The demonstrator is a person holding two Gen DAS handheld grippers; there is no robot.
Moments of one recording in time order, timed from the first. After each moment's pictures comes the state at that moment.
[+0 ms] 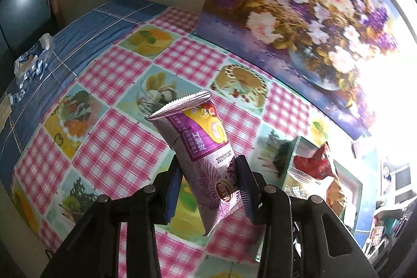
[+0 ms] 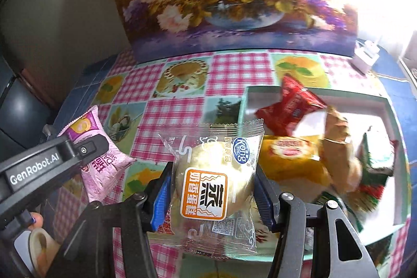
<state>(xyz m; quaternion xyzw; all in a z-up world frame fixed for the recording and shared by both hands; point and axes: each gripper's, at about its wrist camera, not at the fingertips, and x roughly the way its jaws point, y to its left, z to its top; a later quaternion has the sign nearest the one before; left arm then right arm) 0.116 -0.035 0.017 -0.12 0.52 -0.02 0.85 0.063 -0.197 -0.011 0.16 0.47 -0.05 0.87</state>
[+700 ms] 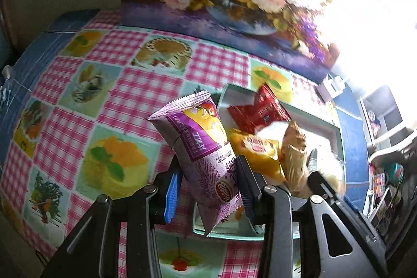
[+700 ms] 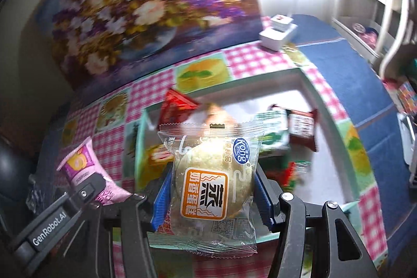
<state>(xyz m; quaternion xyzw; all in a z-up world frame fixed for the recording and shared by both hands) 0.076 -0.144 0.006 -0.03 0.53 -0.12 0.84 -0.003 -0.315 -0.008 0.24 0.45 -0.18 0.84</state>
